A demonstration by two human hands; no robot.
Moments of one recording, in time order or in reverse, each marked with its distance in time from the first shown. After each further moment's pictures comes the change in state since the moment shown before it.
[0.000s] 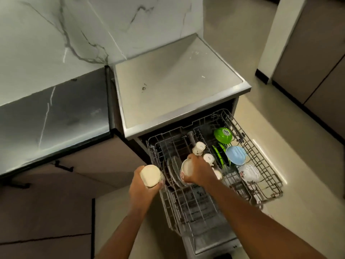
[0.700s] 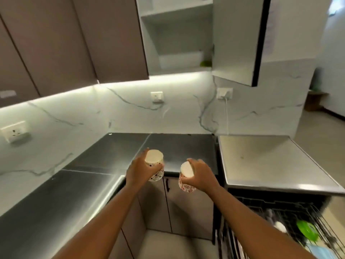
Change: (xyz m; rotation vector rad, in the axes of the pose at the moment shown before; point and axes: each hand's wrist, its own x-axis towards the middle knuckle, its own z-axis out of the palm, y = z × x) left_hand -0.097 -0.040 -0.482 0.096 0.497 0.040; right_hand -0.189 -0.447 0.005 -0.078 0.169 -0.646
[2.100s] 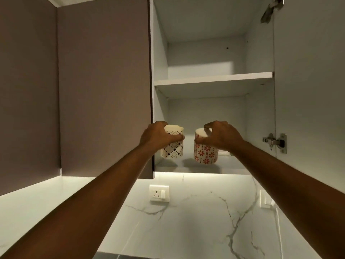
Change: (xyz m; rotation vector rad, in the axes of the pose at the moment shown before) left_hand 0.650 0.153 -0.082 -0.078 0.245 0.392; right_hand 0.606 -0.156 -0.255 -0.386 0.512 -0.171
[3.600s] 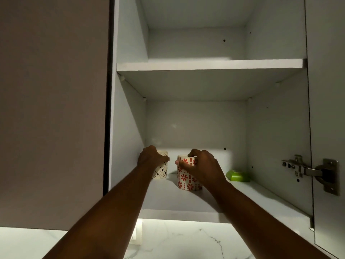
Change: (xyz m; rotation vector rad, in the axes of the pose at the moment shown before) left_hand 0.172 -0.065 0.196 0.006 -0.108 -0.263; right_hand 0.114 0.087 0.153 0.217 0.091 0.117
